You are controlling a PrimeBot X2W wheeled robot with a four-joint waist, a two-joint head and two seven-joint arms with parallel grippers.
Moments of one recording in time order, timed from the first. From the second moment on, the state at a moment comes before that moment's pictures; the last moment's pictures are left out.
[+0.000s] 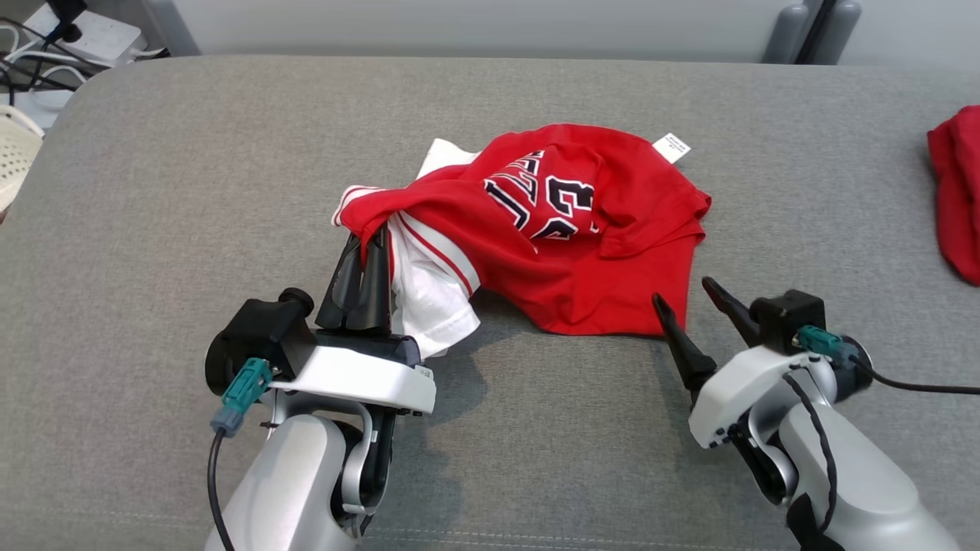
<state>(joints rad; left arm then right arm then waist) -0.35 0.04 -0.36 0.15 -0.43 0.18 -0.25 -0.57 -0.15 0.50 0.77 0.43 0.13 -0.25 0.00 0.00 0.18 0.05</state>
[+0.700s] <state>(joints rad) -0.35 0.04 -0.38 0.13 -0.41 0.15 -0.25 -0.63 -0.13 0.46 0.95 0.51 0.13 -0.26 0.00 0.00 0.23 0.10</state>
